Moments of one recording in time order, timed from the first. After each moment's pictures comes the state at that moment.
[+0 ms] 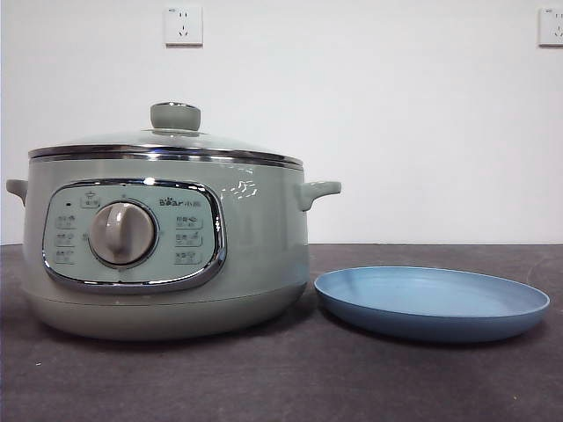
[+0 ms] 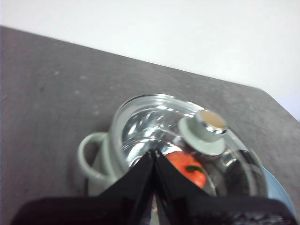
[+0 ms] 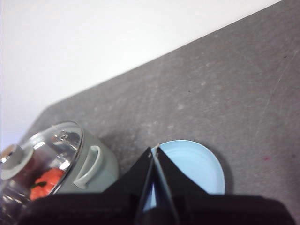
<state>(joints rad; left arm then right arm) 0.02 0.48 0.55 -0.31 0.40 -0.29 0.10 0.37 0.56 -0.44 -0.18 0.42</state>
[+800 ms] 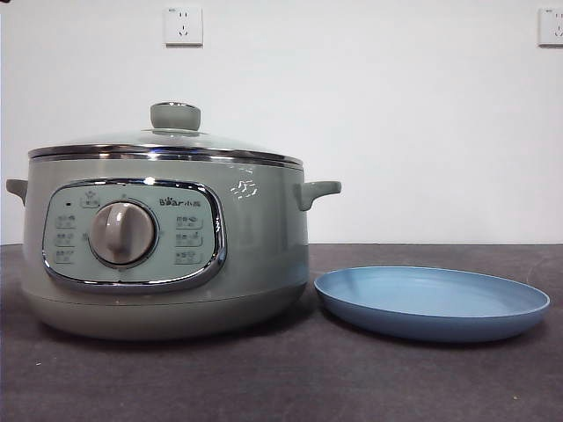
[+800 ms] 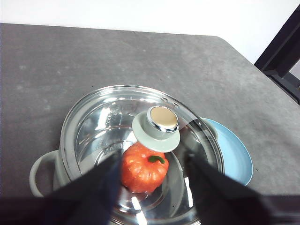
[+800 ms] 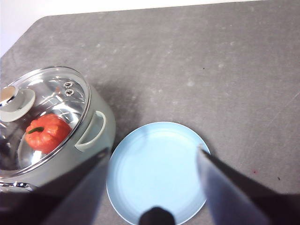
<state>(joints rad) 0.01 0.78 0.89 -0.55 0.60 -0.08 0.10 0.81 1.03 -0.75 -0.31 0.05</state>
